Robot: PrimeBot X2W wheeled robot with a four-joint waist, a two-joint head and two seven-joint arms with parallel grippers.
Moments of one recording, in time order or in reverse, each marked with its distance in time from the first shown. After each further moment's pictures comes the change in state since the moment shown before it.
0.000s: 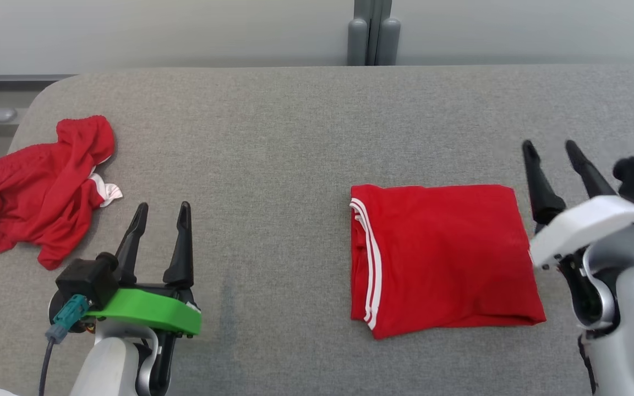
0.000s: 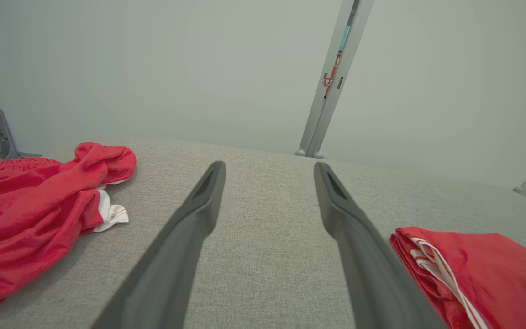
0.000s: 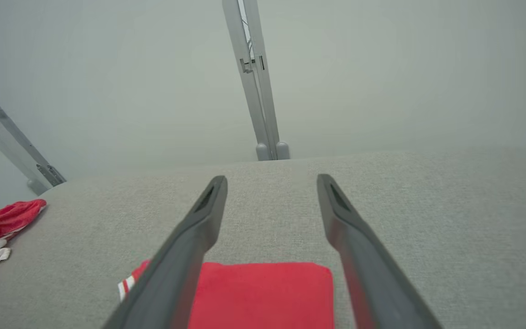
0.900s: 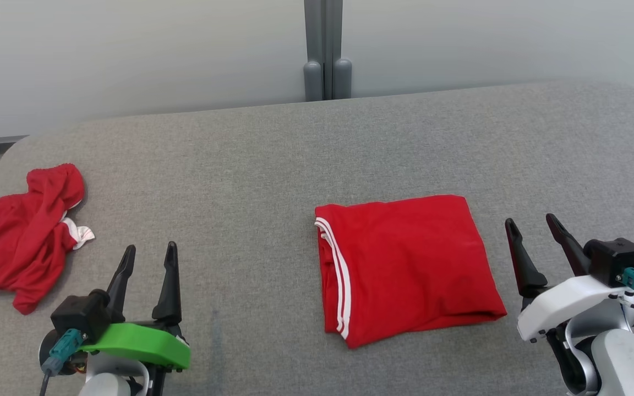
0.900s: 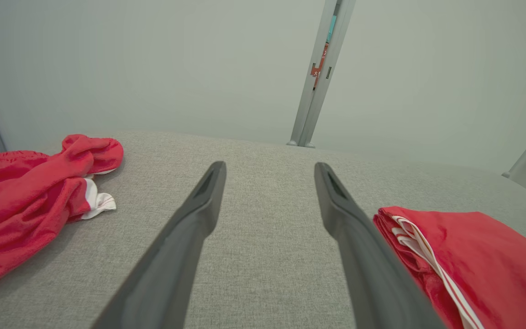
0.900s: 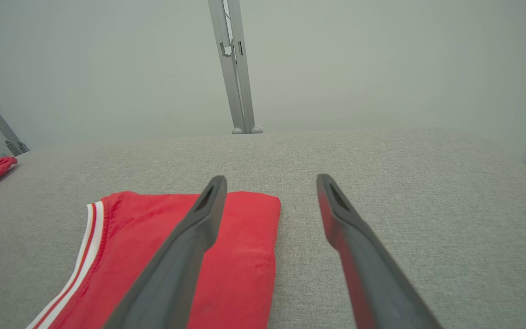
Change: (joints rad) left arm 0.095 -0.010 0.061 0.030 0.039 0.000 0.000; right arm 0.170 -0.099 0.124 0.149 -0.002 0.000 -0.274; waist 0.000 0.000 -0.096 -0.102
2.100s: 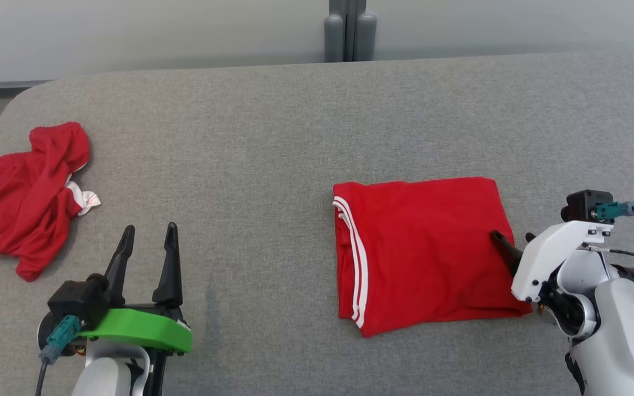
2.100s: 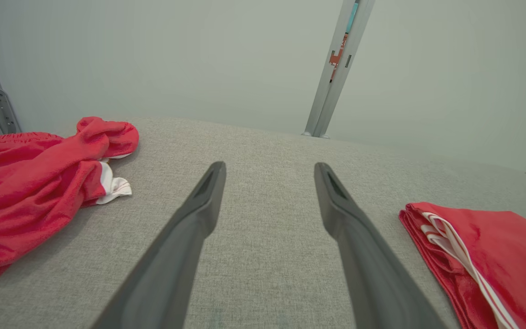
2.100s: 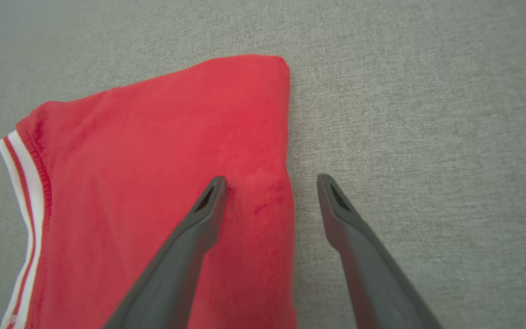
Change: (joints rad) left arm -0.026 -0.006 0.004 -0.036 0.009 0.000 0.000; right arm -0.190 0.068 -0.110 0.183 0.091 0.000 0.562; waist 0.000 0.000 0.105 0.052
